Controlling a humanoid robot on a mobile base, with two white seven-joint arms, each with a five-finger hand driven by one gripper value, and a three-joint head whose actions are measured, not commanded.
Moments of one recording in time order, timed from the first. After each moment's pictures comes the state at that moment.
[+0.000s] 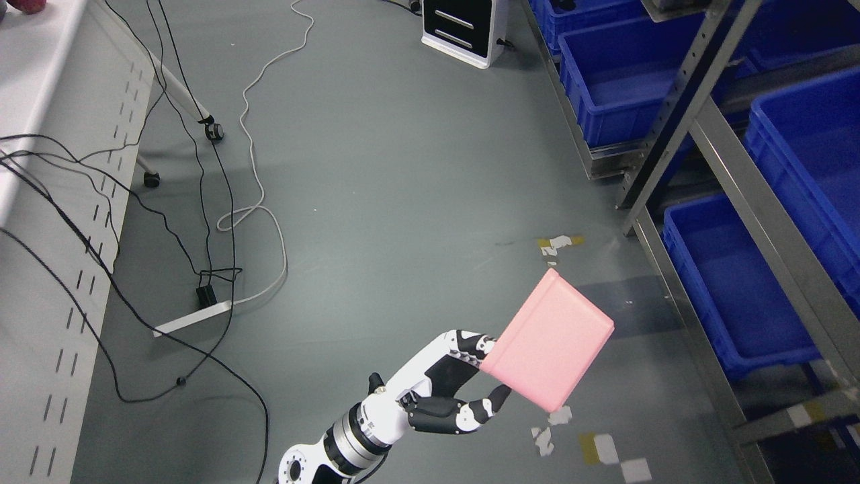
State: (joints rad) left arm -0.08 0.00 -0.41 -1.53 0.55 -0.40 -0.91; right arm 0.00 0.00 0.00 0.00 0.00 0.02 -0.04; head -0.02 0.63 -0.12
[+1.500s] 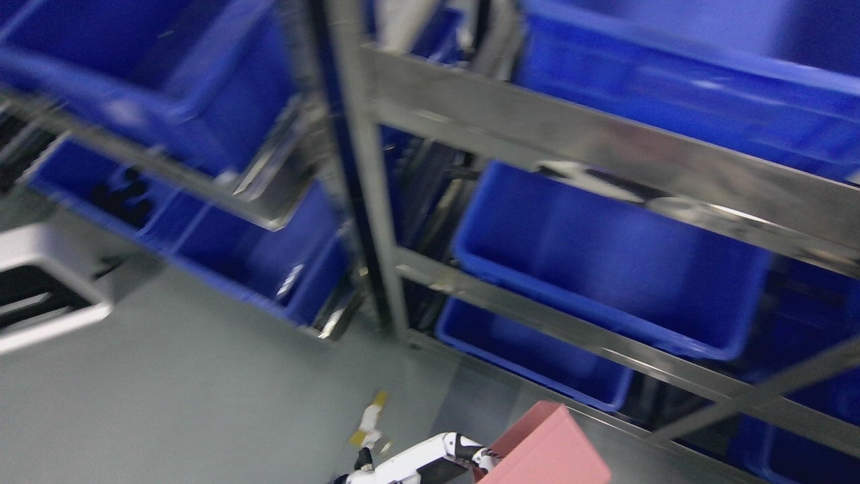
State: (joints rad) left arm 0.04 0.12 -0.38 -1.52 0.52 -0.44 -1.14; right arm 0.00 0.00 0.00 0.00 0.00 0.02 -0.04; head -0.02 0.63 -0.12
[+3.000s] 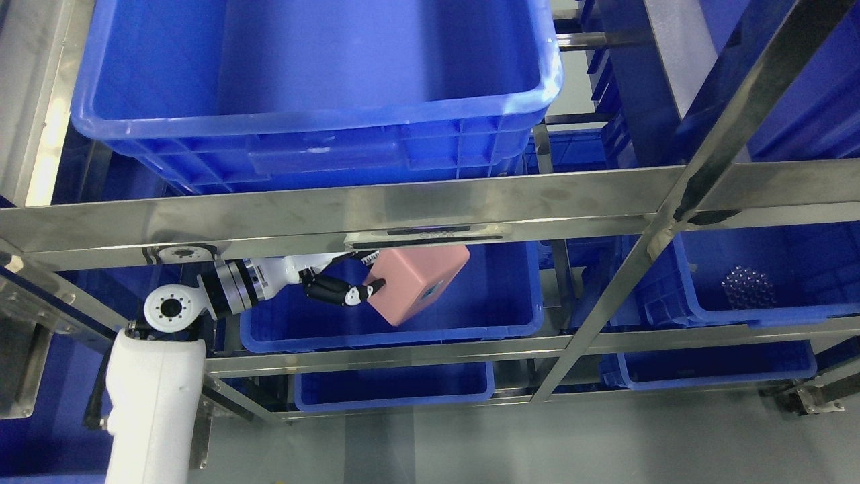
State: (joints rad) left arm -0.61 0.12 0.02 -1.15 -0.22 -0.40 -1.16; right arm 0.00 0.00 0.00 0.00 0.00 0.02 -0.04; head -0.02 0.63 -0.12
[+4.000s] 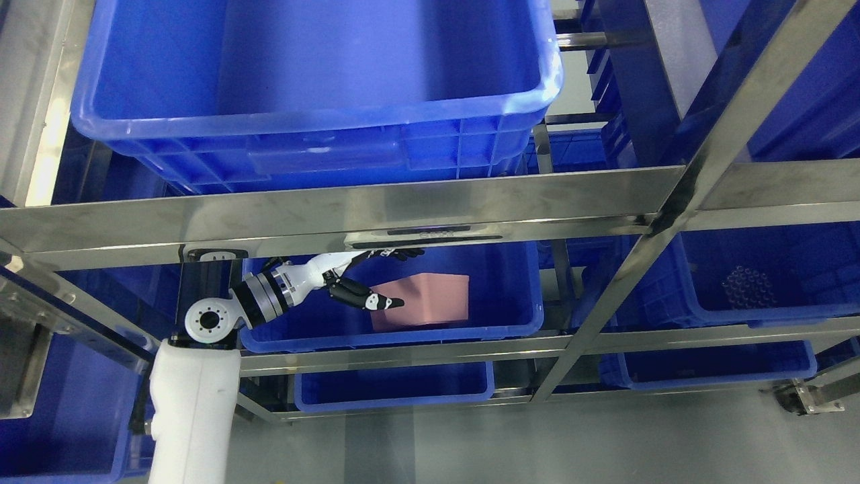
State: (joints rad) left arm -0.57 0.02 0.07 -1.03 -0.18 -0.46 -1.03; right arm 0.00 0.00 0.00 0.00 0.00 0.02 -0.04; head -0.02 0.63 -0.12
